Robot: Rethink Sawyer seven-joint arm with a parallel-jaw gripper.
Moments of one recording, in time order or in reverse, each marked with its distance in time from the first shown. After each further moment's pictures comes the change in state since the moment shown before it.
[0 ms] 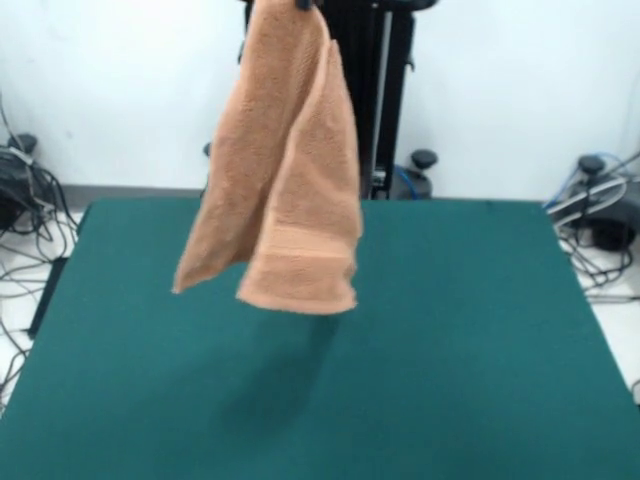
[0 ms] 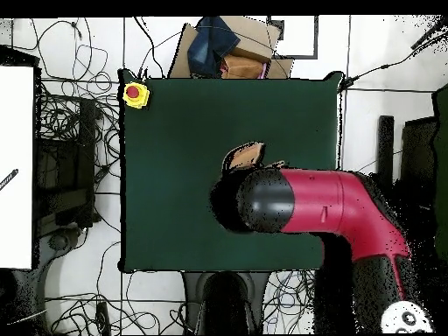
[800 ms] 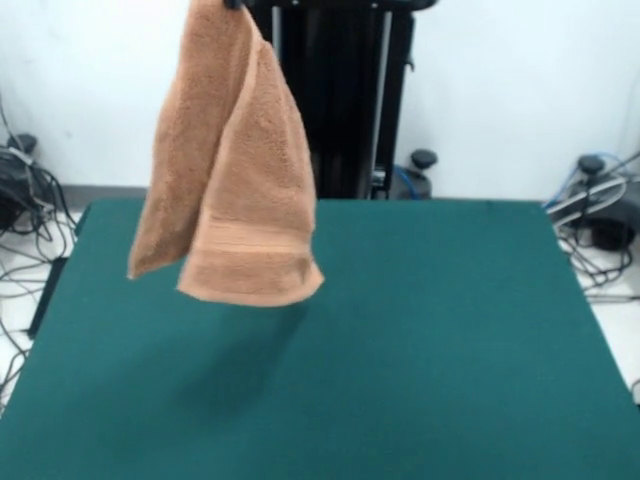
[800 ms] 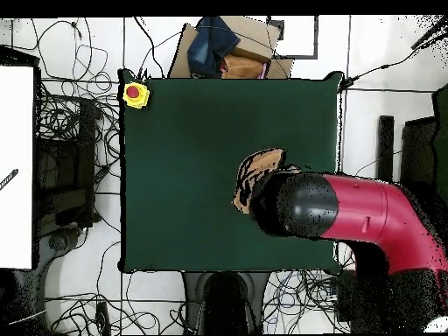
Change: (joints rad) arm -0.087 -0.003 0.000 -0.006 -0.006 -0.032 0.000
